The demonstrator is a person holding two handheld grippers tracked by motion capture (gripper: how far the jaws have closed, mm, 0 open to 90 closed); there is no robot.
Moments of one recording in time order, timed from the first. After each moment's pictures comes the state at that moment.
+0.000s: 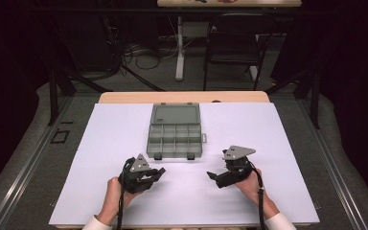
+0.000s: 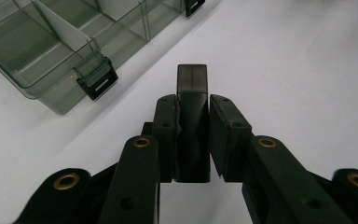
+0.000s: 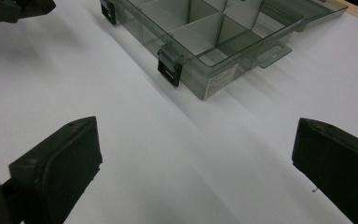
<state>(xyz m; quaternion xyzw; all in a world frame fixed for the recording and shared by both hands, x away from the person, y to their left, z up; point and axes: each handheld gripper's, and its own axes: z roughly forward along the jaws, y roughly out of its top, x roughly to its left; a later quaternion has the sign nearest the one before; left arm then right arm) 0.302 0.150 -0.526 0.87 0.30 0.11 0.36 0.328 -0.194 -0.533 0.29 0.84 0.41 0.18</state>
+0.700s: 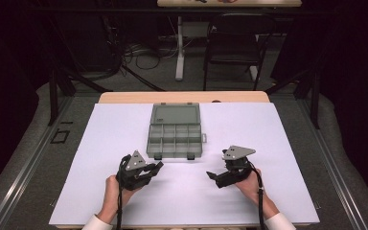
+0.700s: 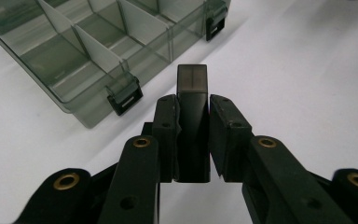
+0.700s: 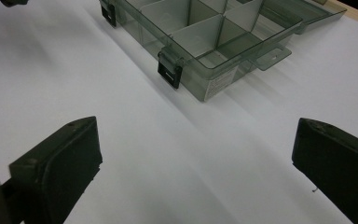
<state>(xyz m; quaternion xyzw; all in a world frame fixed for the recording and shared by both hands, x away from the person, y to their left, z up) 0.307 0.156 -0.522 0.85 0.31 0.15 0.39 0.327 -0.193 -0.533 0.29 0.84 0.42 0.18</state>
